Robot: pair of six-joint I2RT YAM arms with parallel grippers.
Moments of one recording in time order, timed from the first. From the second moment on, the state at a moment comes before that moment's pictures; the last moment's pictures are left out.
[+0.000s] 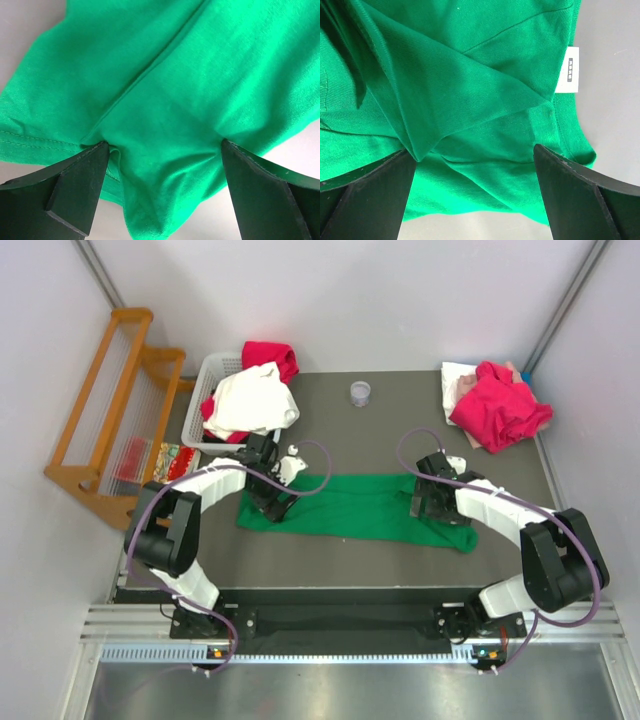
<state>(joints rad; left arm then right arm) -0.33 1.68 1.00 -0.57 0.19 0.53 0.39 1.42 0.77 -0.59 0.35 0.58</state>
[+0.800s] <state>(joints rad) -0.16 1.67 1.02 -0.57 0.09 0.52 0.39 1.42 0.77 -0.59 0.34 0.57</state>
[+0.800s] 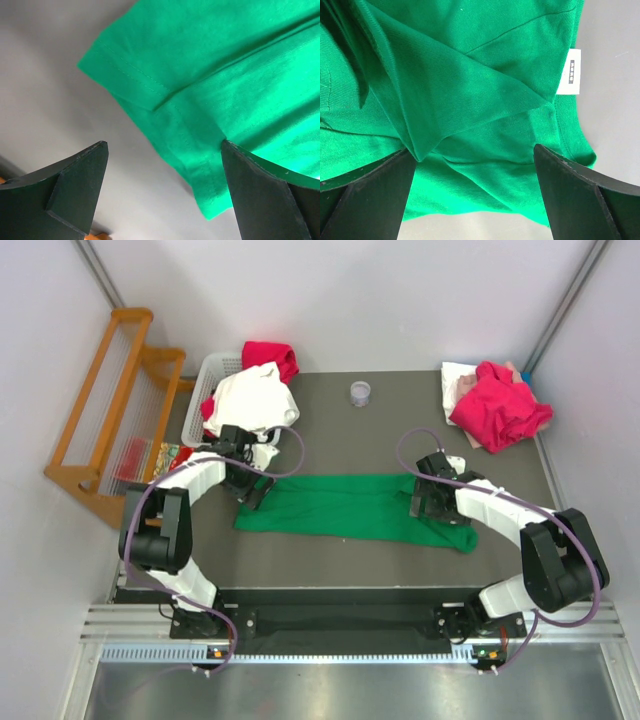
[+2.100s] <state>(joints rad) -0.32 1.63 0.94 -0.59 0.13 0.46 0.39 1.46 0.77 -0.55 0.27 0.58</state>
